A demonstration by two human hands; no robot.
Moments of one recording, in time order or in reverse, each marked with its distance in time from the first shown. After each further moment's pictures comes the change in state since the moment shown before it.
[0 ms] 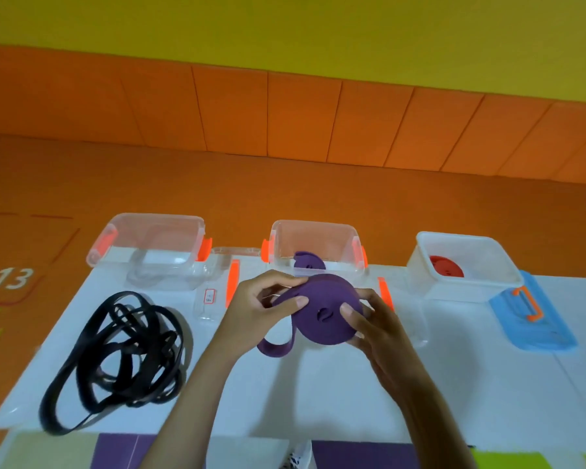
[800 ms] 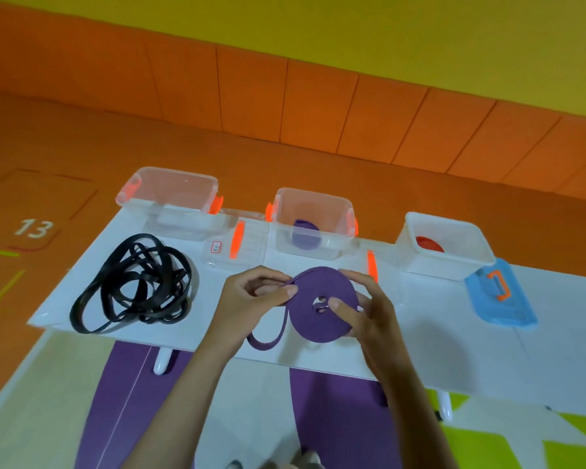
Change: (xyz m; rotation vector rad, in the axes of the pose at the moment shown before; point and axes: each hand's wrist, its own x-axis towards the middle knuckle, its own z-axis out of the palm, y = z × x) left_hand -0.137 0.013 0.046 -0.155 0.209 -0.155; right_hand -0.119 -0.002 -0.004 -0.145 0.038 -0.092
